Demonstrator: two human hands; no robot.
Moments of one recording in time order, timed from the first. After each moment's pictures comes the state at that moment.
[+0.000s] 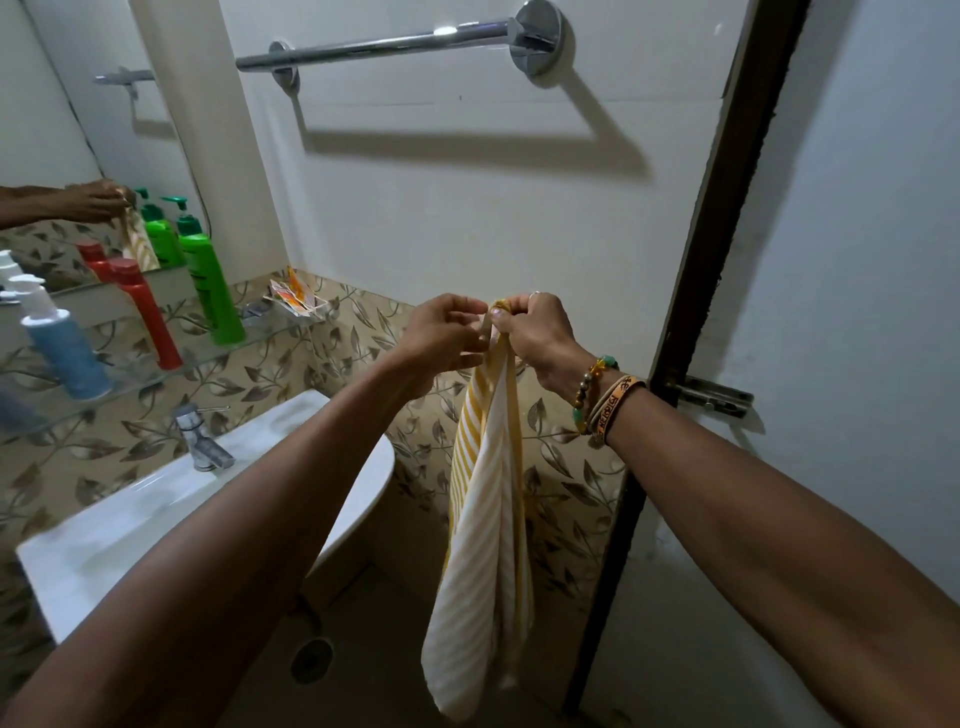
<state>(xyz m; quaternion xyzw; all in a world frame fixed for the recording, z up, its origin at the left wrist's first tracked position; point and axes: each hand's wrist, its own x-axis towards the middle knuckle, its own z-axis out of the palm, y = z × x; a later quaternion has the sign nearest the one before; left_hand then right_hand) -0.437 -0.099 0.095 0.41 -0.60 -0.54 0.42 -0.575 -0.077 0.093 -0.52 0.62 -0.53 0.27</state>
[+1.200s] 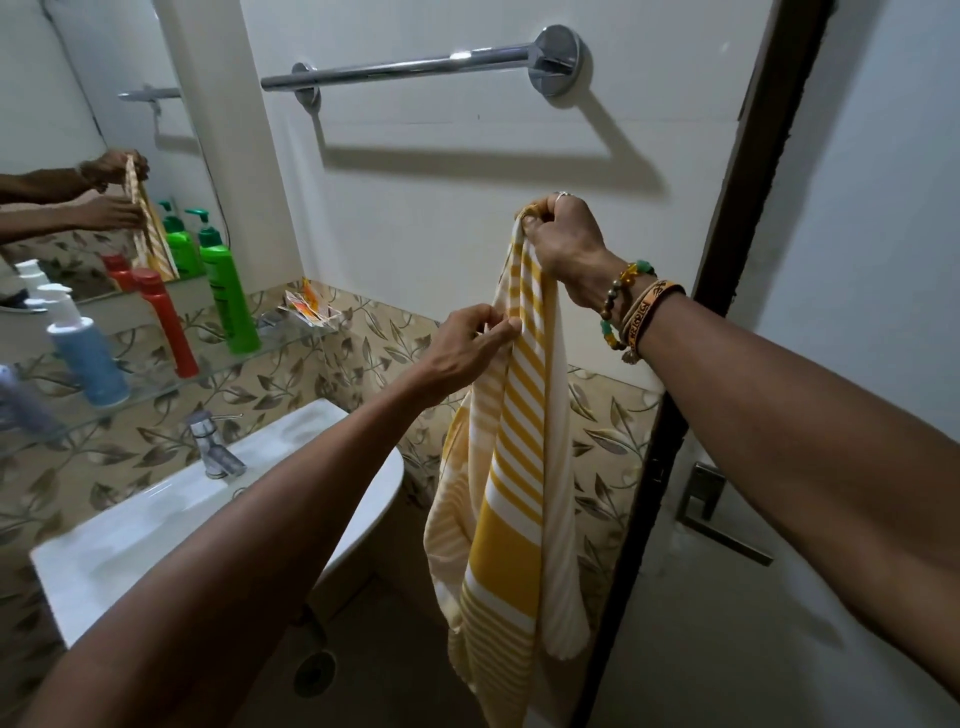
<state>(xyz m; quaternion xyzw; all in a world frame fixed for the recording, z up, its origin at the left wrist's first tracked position) -0.441 -0.103 0.094 0.38 -0.75 -0.37 0.40 -0.585 -0.104 0.189 -0.57 0.60 -0.54 0.16</state>
